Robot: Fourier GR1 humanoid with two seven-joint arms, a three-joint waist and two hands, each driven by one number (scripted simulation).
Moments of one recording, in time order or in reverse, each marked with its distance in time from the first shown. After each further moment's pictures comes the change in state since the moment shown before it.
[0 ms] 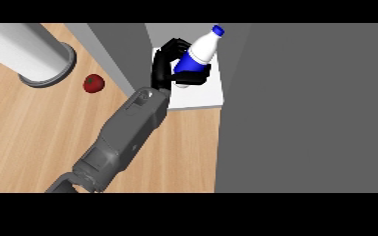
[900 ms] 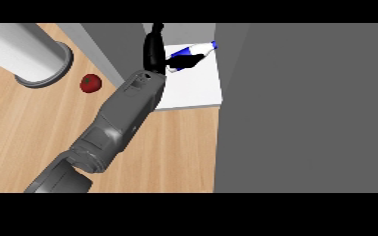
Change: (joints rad) left arm -0.183 0.020 0.030 0.245 -0.086 0.182 -0.102; right arm 0.034 -0.002 -0.039 0.009 -0.021 0.070 -0.056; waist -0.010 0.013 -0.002
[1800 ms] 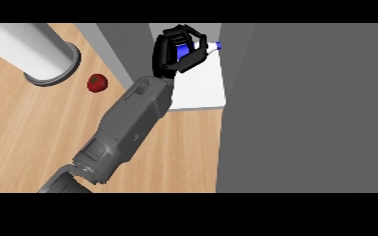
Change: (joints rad) left arm 0.110 -0.020 0.014 -0.254 0.225 -0.356 -0.173; right arm 0.013 0.011 0.070 -0.016 0.016 0.010 0.028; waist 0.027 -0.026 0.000
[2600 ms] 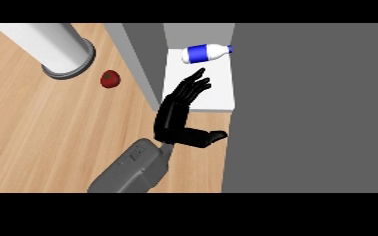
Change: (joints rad) left arm 0.518 0.049 -0.327 -0.601 0.120 -0.130 0.110; right arm 0.037 0.010 0.085 -0.005 0.031 -0.081 -0.002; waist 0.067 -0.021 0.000
